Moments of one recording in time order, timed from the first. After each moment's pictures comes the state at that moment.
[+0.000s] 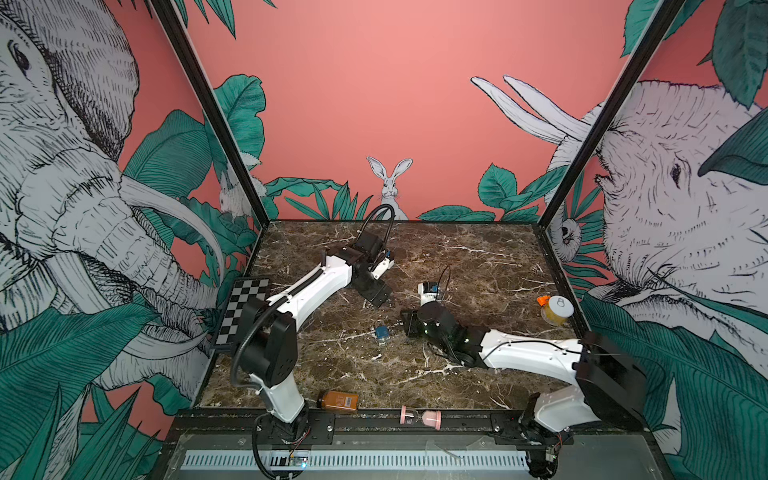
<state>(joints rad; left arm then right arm) -0.55 1.64 1.37 -0.87 0.02 0.19 1.01 1.41 0.78 0.08 0.33 0.72</state>
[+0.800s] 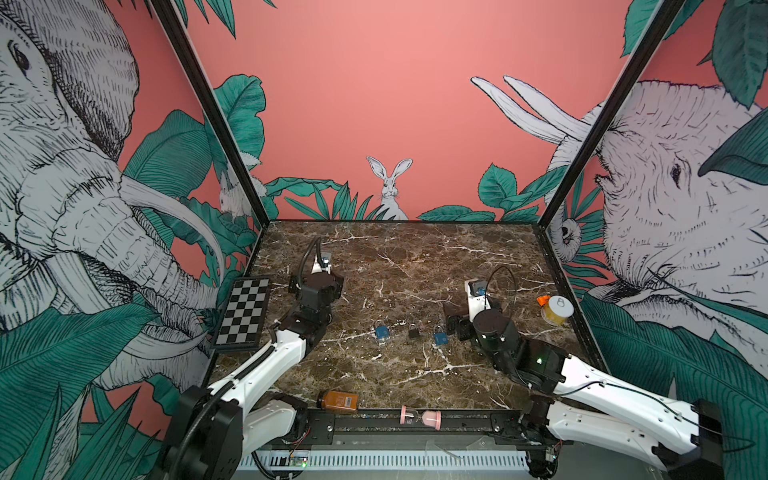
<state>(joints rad) -0.38 1.17 0.51 0.27 -0.62 0.20 1.00 0.86 0.67 -0.28 0.68 0.26</state>
